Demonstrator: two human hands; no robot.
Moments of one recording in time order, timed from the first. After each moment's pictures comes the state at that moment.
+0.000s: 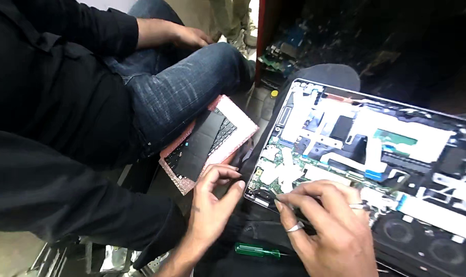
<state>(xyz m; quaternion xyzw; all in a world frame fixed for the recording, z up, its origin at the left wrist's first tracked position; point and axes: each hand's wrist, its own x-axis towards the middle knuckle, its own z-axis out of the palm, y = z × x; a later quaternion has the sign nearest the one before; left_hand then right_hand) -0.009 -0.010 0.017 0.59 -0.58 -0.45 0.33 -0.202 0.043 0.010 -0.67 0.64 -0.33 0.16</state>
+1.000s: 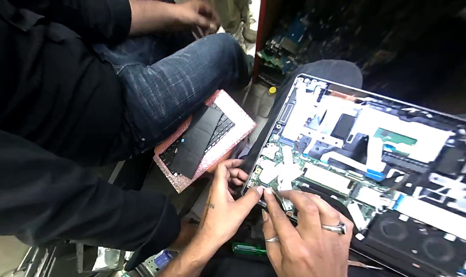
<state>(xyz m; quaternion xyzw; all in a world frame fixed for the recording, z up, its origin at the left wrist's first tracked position) -0.031 -0.008 0.016 0.63 -0.49 -0.54 0.25 -0.171 0.063 0.005 -0.70 0.68 -0.22 0.05</state>
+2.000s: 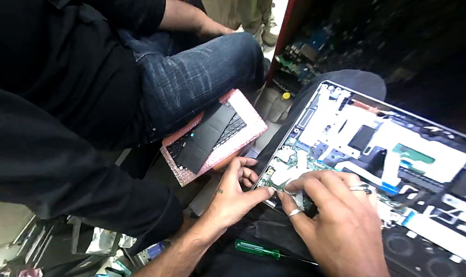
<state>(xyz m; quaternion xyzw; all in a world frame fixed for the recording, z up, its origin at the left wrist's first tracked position) -0.028 -0.019 0.019 0.61 -0.44 -0.62 0.23 -0.206 0.014 0.016 -0.72 0.64 -0.23 0.15</state>
